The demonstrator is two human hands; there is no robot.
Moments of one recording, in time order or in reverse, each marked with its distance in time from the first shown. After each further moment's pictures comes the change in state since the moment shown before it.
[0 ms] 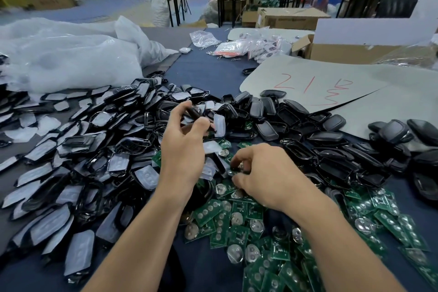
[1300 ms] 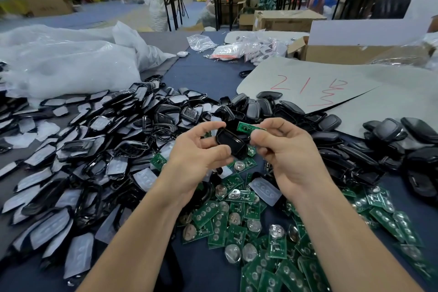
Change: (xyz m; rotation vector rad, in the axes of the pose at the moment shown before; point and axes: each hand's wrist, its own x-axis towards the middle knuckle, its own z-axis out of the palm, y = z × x) left_hand 0.002 -0.009 -0.002 -0.191 -0.436 -0.174; right_hand 0.005 0.006 -0.015 1.391 0.324 0.086
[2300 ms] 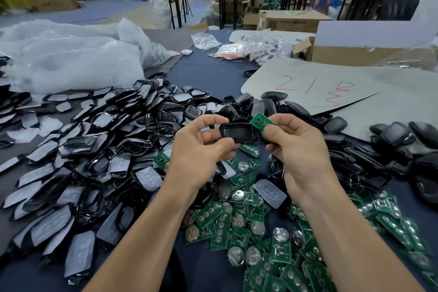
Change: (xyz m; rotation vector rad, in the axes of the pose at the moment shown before) left_hand -0.003 0.005 0.010 0.079 0.134 0.153; right_hand 0.002 -0.001 0.002 -0.149 0.104 -0.087
